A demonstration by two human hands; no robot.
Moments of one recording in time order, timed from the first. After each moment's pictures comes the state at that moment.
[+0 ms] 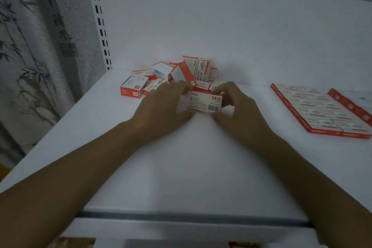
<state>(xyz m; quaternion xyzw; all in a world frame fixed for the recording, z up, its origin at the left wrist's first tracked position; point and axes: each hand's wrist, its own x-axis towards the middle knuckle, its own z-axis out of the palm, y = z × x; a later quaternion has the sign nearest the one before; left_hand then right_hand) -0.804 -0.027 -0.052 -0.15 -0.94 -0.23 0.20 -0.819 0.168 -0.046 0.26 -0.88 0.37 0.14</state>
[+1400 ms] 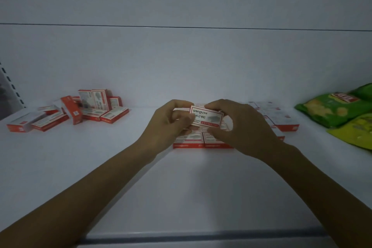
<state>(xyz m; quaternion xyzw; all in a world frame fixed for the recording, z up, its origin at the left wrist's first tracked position) -0.818 0.268 -0.013 -0.13 -0.75 -0.64 0.08 -0.828 0.452 0.002 0.26 -0.92 0.21 0.21</state>
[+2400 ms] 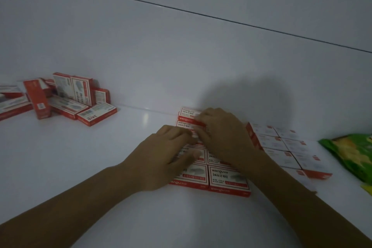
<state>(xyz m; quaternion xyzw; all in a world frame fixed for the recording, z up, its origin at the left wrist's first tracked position) -0.877 0.244 -0.059 -0.22 -0.93 -0.26 0.11 -0.948 0.408 -0.026 0.32 -0.93 0.03 0.18</state>
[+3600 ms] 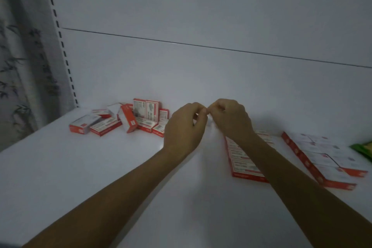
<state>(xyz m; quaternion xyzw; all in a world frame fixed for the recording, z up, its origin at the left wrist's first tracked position) -0.856 0.176 -0.012 -0.06 -0.84 -0.42 0.34 -0.906 0.294 0.018 0.16 -0.91 0.33 0.19</state>
